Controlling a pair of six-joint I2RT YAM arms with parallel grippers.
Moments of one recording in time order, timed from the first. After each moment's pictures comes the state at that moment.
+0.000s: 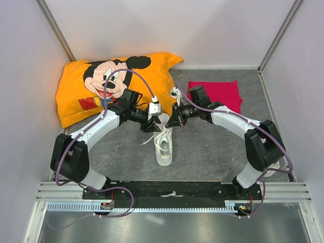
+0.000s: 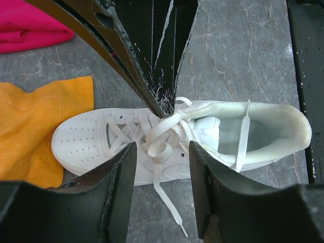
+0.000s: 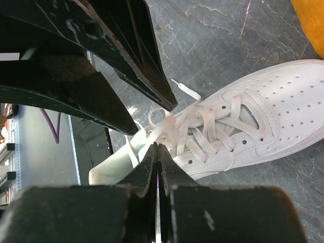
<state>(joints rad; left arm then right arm) -0.43 1.49 1.07 -0.49 0.92 0.82 0.53 1.67 1.14 -0.18 -0.88 0.11</state>
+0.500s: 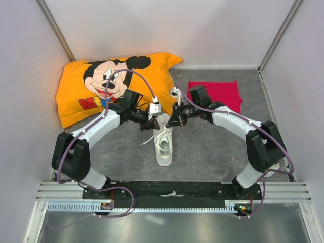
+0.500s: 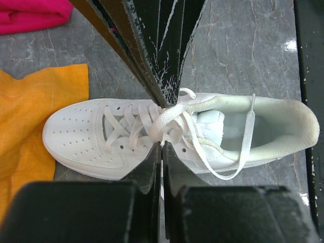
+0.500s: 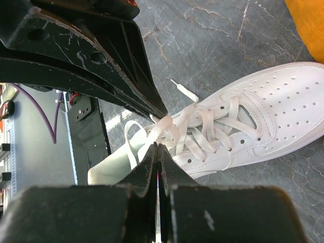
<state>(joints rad) -0.43 1.52 1.07 -0.50 0.89 0.81 0.53 1.66 1.13 -0.18 -0.88 0.10</state>
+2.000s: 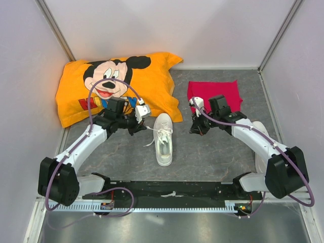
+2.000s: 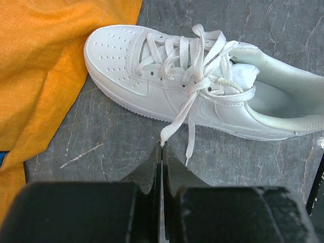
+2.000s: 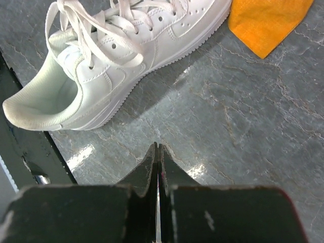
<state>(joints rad) -0.34 1.24 0.86 -0.43 0.64 0.61 0.41 1.34 0.92 -0.44 -0.59 -0.16</state>
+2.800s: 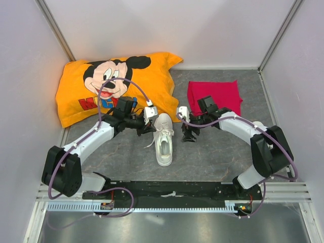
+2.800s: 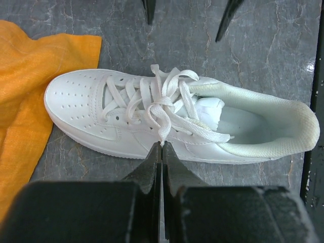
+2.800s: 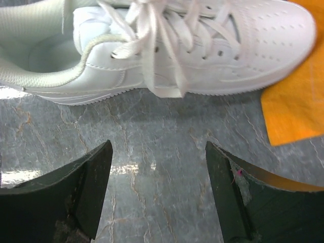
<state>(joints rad) -0.43 1.34 0.87 -0.32 0.76 0.60 0.45 1.56 0.98 -0.42 -0.78 -0.76</state>
